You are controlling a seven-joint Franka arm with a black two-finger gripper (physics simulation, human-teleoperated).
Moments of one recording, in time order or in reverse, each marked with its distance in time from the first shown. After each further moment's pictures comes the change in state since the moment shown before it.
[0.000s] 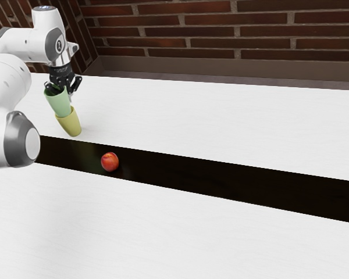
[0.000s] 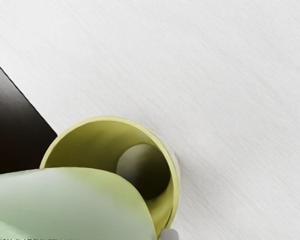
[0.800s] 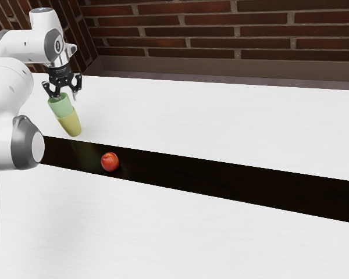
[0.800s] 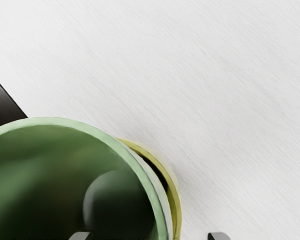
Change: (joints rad) arm 0.018 0.070 0.029 0.092 -0.066 -0.036 0.021
